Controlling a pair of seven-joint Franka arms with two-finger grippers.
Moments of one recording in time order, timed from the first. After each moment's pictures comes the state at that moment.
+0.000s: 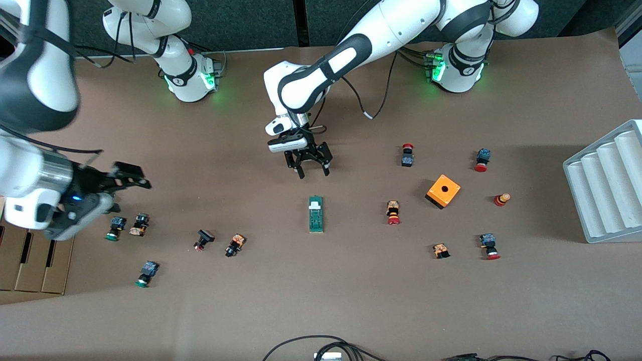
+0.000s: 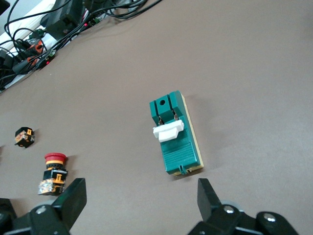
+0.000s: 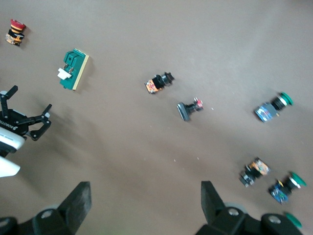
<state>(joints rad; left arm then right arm) -0.74 0.76 -0.49 -1.56 1.22 1.88 -1.44 0.24 0.23 -0.27 -1.42 0.30 1.53 -0.51</state>
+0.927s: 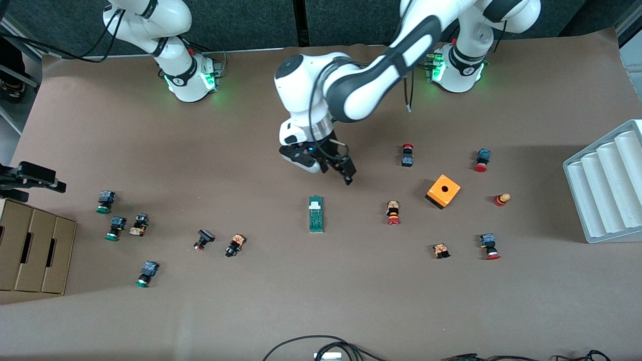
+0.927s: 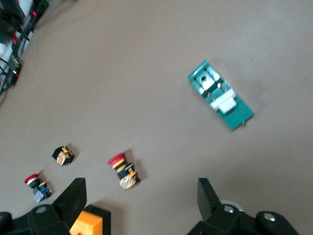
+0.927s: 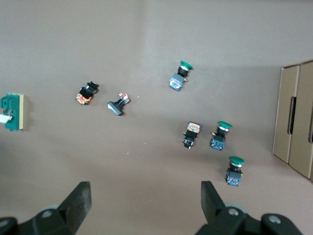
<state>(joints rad) -0.51 0.52 -0.48 -1.48 0.65 1.84 -0.45 0.08 0.19 -0.33 -1.42 0.21 1.56 -0.33</state>
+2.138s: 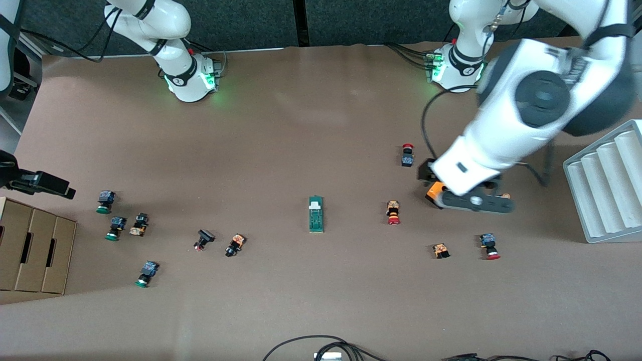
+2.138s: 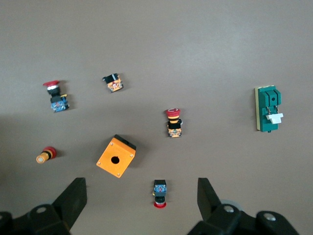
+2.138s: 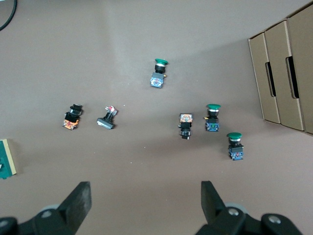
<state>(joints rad) 0.02 0.36 -0.47 -1.30 0.11 1.57 -0.32 -0.15 0.17 0.06 -1.42 0.03 1.58 0.08</state>
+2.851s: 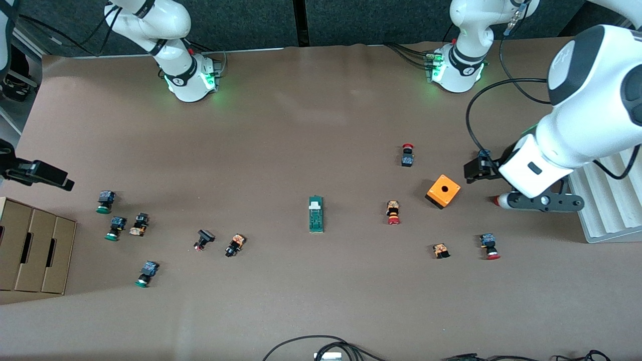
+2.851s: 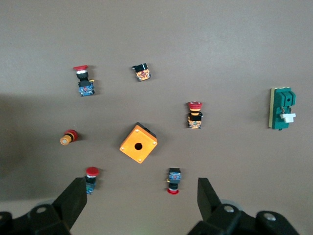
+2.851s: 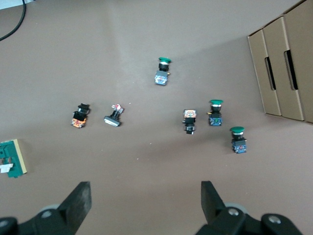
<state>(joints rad) 0.14 0.31 -0.45 -1.29 0.07 1.49 -0.21 -0.14 0.13 0.08 -1.42 0.02 1.55 0.14</state>
